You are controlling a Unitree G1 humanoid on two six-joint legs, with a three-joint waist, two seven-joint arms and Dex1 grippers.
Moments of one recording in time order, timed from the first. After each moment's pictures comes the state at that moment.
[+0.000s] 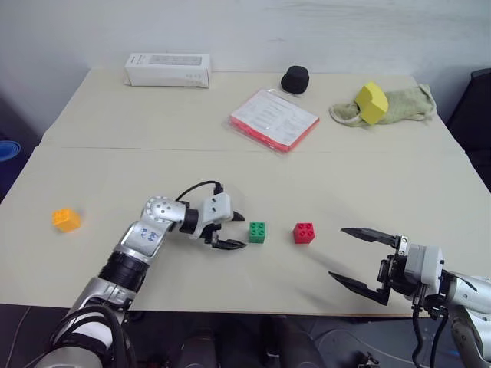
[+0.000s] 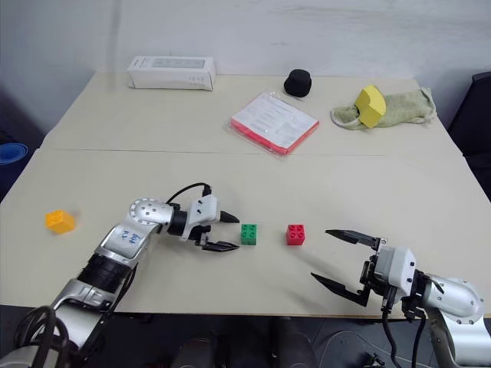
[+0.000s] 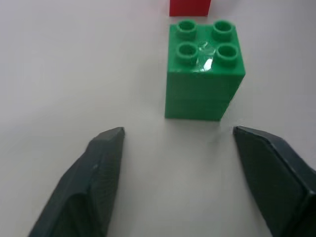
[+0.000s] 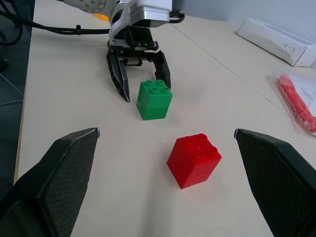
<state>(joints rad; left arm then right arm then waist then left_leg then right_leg) -0.52 0.57 -0.27 0.16 -0.10 0.18 -1.14 0.18 -0.66 -0.24 -0.23 0.51 -0.22 1.20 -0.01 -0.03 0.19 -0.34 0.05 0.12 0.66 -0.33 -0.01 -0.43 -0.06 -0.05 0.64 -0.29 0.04</state>
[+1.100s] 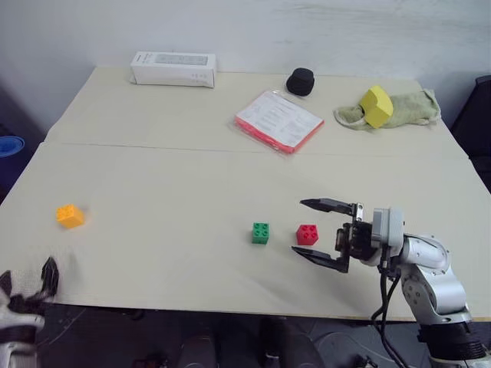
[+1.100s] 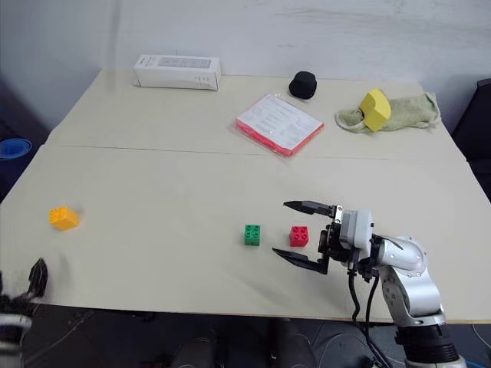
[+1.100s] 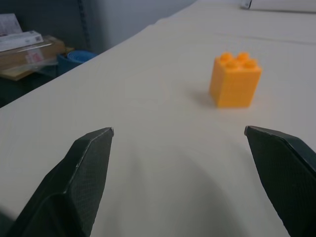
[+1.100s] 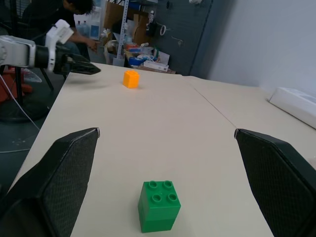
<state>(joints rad) 0.23 0.29 0.78 -0.03 -0.48 0.02 -0.30 -0.15 -0.55 -0.04 -0.21 0.56 -0.09 1.19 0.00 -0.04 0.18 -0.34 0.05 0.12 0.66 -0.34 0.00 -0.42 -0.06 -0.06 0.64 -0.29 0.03</state>
